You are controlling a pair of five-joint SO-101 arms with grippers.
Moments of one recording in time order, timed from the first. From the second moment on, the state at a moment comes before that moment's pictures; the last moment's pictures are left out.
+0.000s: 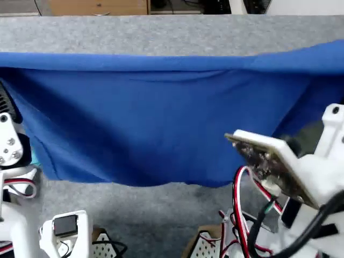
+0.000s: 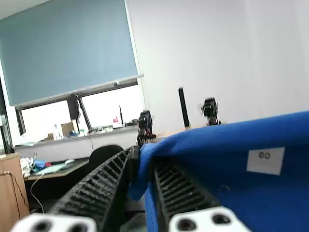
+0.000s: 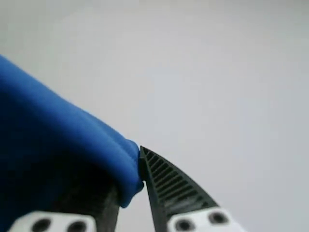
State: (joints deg) left arm -16.5 -66.0 6.8 44.4 -21.6; right arm 25.0 -26.7 -68.1 81.4 52.3
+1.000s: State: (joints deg) left arm -15.6 -70.2 27.6 45.9 -36.5; right arm 20.2 -29.1 -46.6 86.0 54.0
